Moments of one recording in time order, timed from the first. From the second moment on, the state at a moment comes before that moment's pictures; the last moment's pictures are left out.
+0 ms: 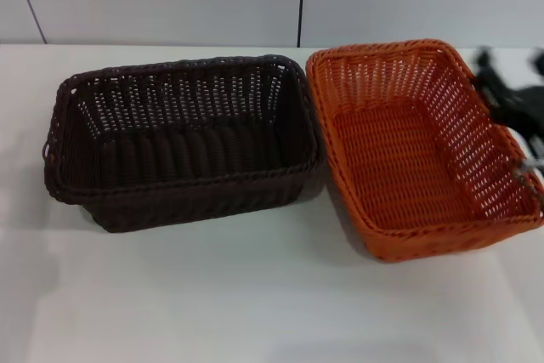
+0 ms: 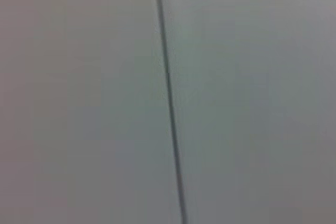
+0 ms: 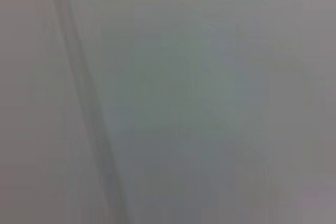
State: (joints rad) left arm -0.09 -2.06 -1.19 -0.71 2.46 1.13 0.25; right arm 0.15 1.88 -2.36 -1.13 -2.13 0.78 2.96
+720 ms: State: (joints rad) left arm -0.20 -2.07 -1.25 -0.34 2.39 1.11 0.13; right arm 0.42 2.05 -1.22 -1.85 -2.30 -1.71 2.41
